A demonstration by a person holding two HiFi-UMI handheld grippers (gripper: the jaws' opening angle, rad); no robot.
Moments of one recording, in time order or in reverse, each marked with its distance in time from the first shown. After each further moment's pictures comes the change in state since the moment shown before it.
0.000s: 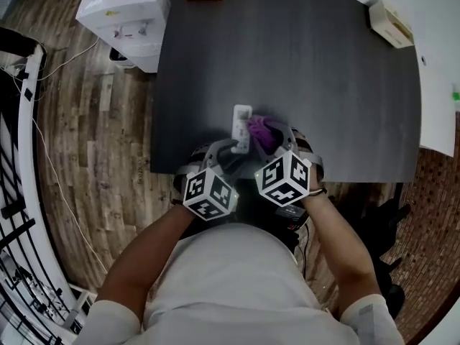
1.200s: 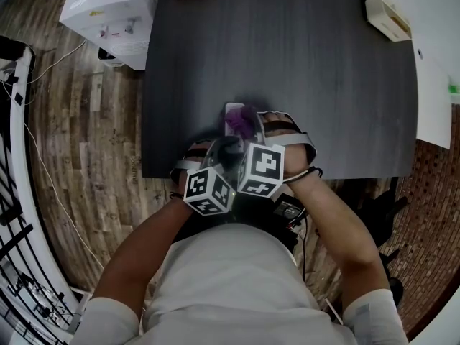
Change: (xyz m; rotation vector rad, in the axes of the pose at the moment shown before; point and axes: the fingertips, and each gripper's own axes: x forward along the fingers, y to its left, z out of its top) left arm 0.029 -0.001 -0.008 0.142 0.001 -0.027; right arm 0.037 0.006 0.015 -0.446 0.153 0.056
